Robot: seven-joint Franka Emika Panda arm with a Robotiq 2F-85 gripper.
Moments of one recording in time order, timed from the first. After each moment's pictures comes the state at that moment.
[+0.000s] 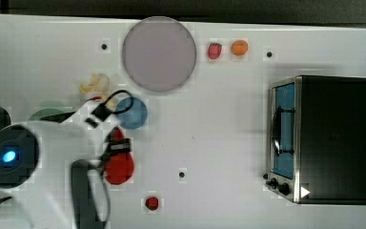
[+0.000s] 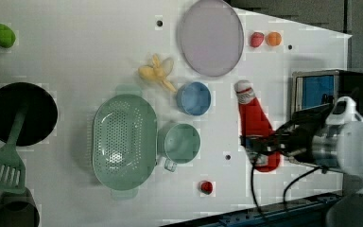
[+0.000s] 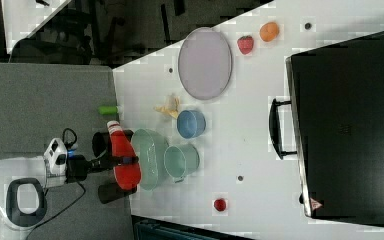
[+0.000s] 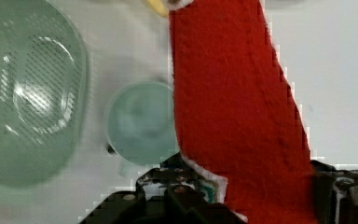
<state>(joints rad) -0.09 -0.18 0.51 -2.20 0.04 0.41 -0.56</state>
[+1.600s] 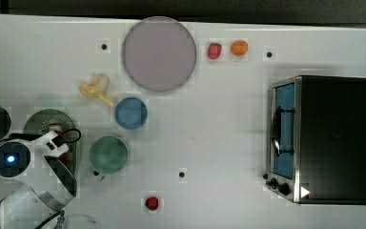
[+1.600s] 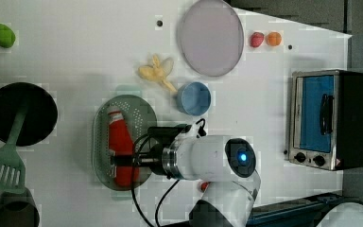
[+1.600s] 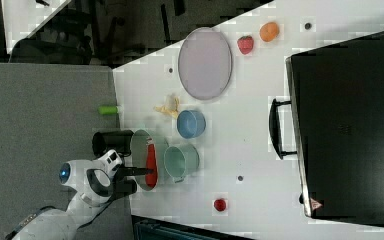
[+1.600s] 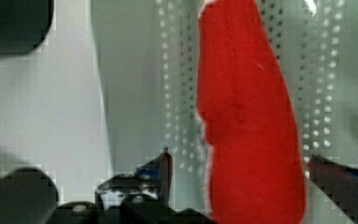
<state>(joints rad) 0.02 0.49 0.74 -2.22 -0.09 1.06 0.04</state>
